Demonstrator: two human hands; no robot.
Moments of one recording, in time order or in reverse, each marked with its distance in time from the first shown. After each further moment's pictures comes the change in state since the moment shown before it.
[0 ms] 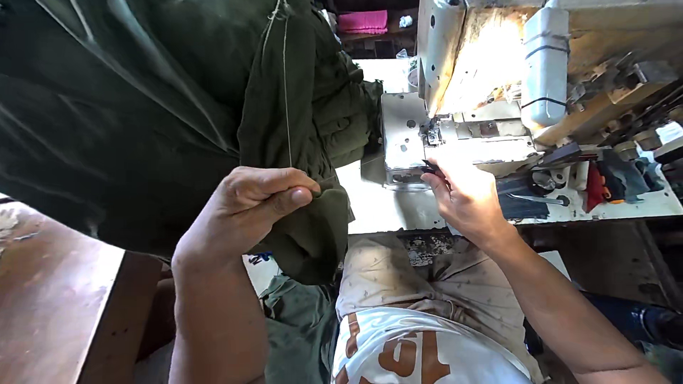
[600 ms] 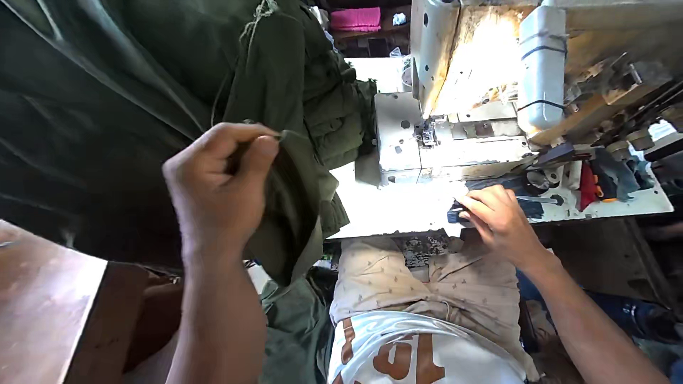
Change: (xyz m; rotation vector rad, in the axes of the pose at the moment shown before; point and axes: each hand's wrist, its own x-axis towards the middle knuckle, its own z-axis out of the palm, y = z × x) left_hand 0.013 -0.003 0.006 0.429 0.458 -0.199; right_hand -0.088 0.080 -0.031 -0.075 -0.283 -0.057
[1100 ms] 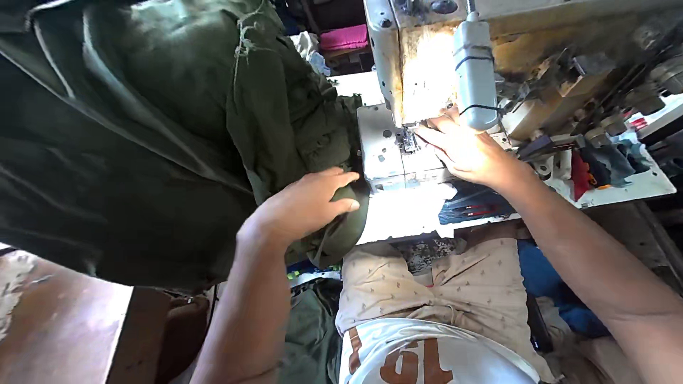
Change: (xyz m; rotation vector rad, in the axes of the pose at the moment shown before) left_hand 0.028 0.020 0.069 0.333 -0.898 -0.098; right_hand 0.137 0.031 -0.030 -0.119 -0.147 -0.053
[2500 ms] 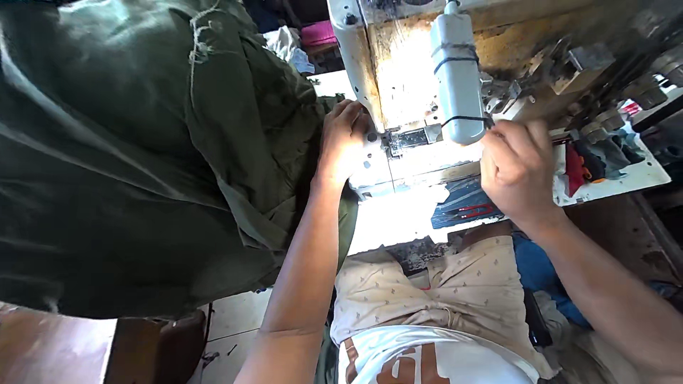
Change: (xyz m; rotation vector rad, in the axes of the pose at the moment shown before) left_hand 0.153 0.014 0.026 -0.305 0.588 0.022; right_hand -0.079 -0.005 -0.009 -0.246 0.490 0.308
